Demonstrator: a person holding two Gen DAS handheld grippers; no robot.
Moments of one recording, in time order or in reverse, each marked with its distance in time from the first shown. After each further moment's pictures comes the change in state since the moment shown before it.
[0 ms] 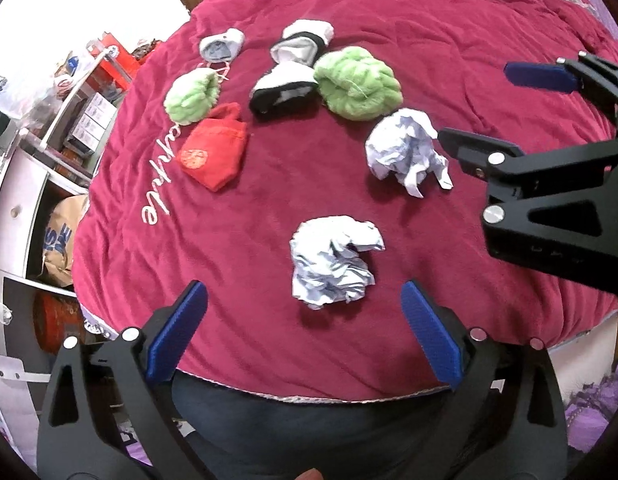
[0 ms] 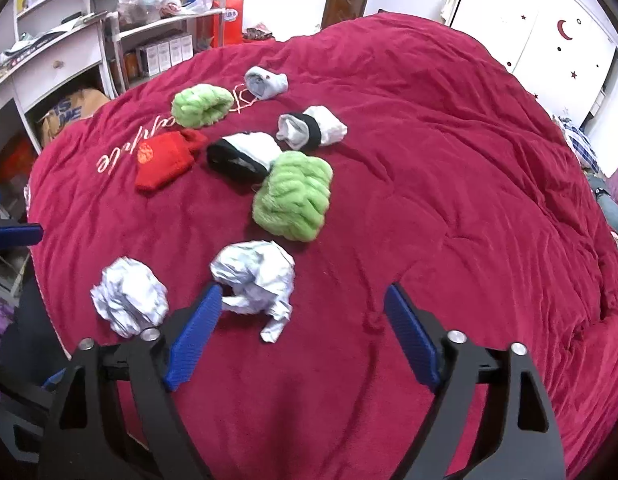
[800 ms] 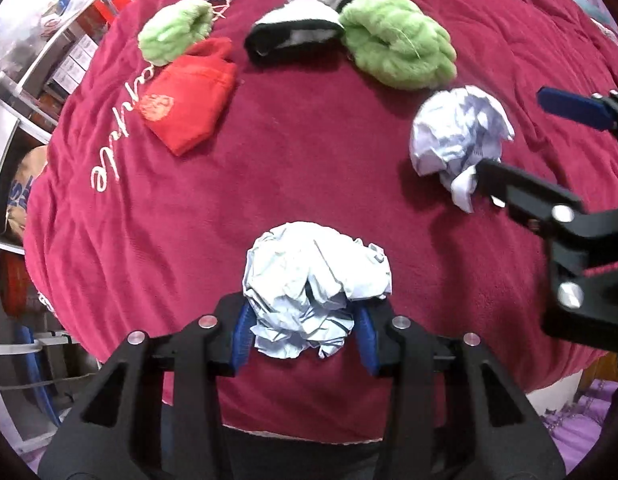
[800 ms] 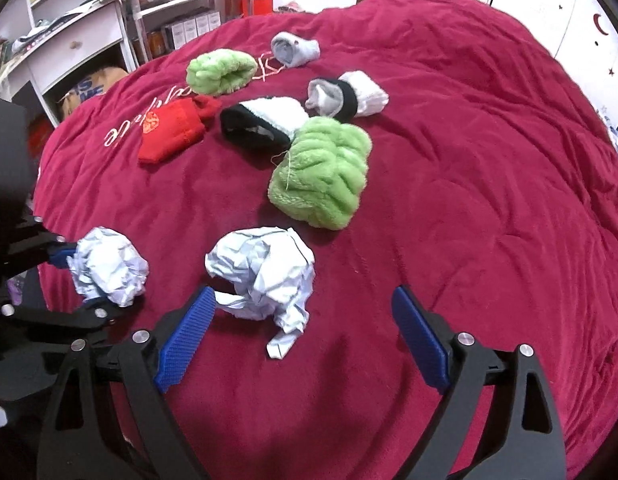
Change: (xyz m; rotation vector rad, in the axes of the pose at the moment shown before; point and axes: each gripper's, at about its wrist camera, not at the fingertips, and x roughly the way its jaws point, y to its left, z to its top) left arm 0.062 0.018 0.011 -0.148 0.116 -0.075; right arm 0.054 0.001 0.003 -0.036 0.079 0.147
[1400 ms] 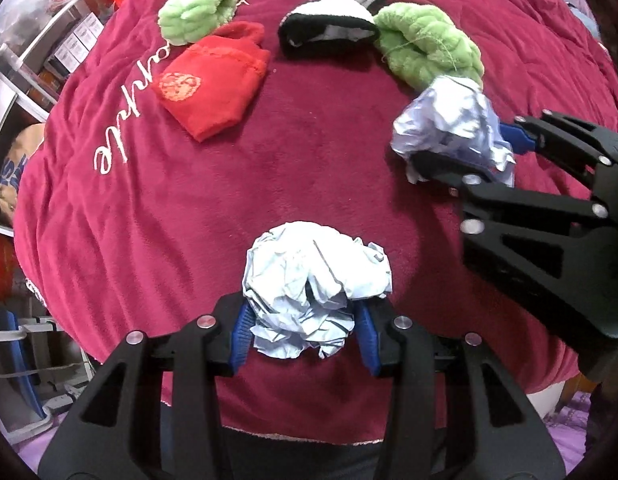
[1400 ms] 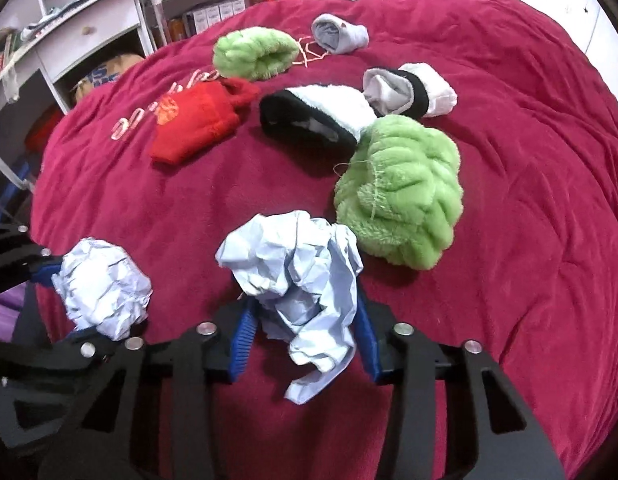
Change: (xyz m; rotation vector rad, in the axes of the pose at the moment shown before) left arm 0.006 0.031 0.000 -0.060 0.011 -0.058; right arm 0.039 0.028 0.019 -0.035 0.021 0.075
